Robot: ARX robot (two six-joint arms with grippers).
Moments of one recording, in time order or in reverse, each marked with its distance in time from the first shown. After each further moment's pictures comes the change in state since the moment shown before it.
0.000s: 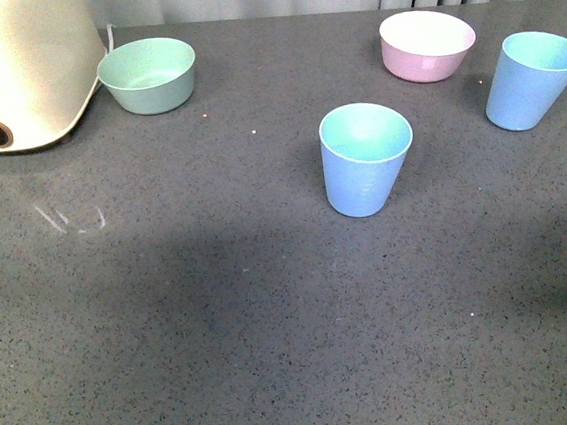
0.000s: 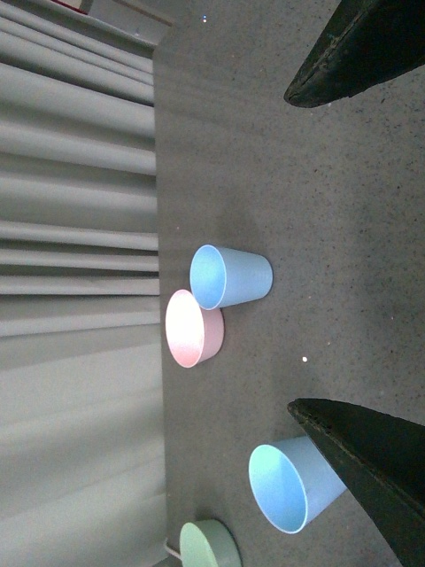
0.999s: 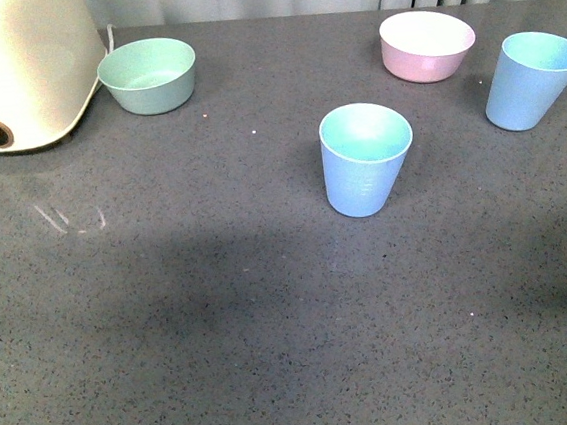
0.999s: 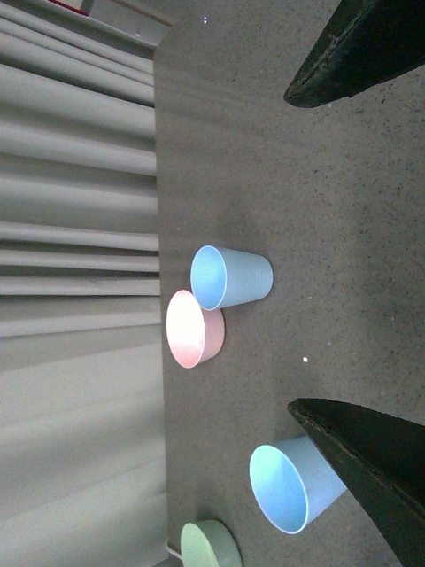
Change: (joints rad) left arm 0.002 -0.510 -0.001 -0.481 0.000 0.000; right arm 0.000 0.000 0.000 0.000 0.000 0.000
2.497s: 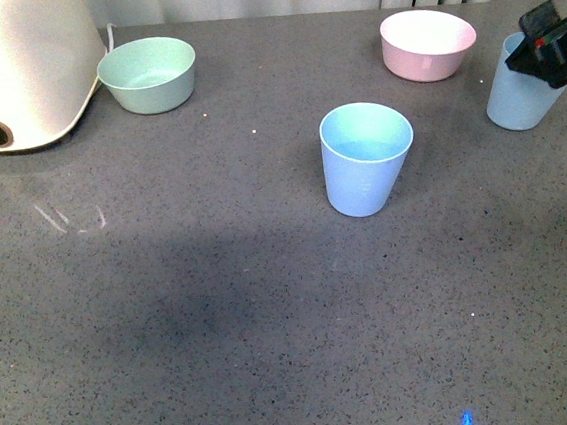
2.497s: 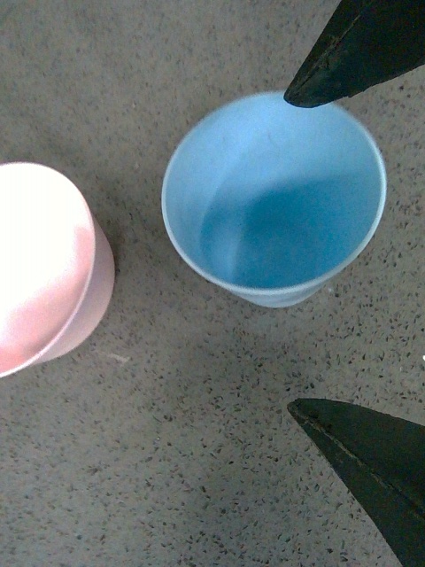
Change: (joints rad) left arm 0.000 -0.182 0.000 -0.192 0.000 0.002; right arm 0.026 1.943 1.152 0.090 -0.100 -0.495
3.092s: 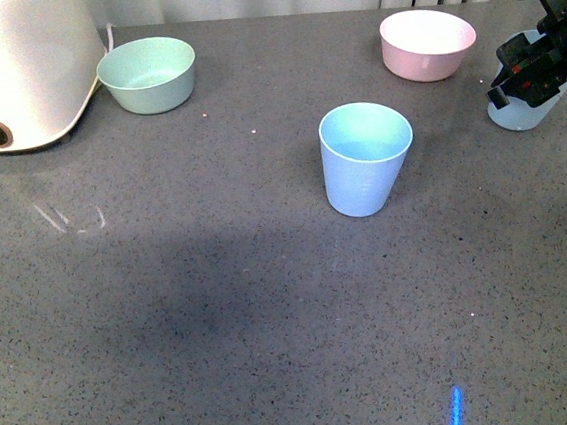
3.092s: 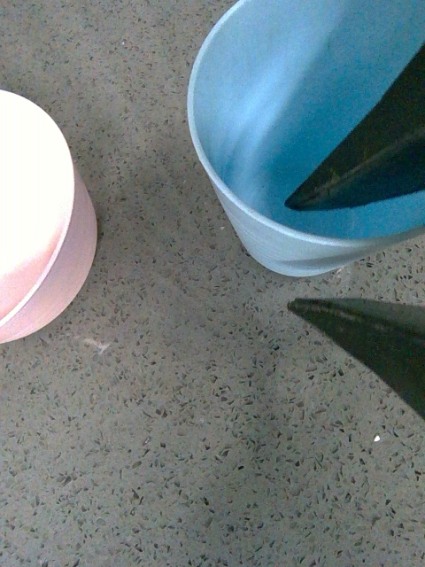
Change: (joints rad) left arm 0.000 0.000 0.000 0.000 0.000 0.000; right arm 0.039 0.119 0.077 -0.016 0.043 0.007
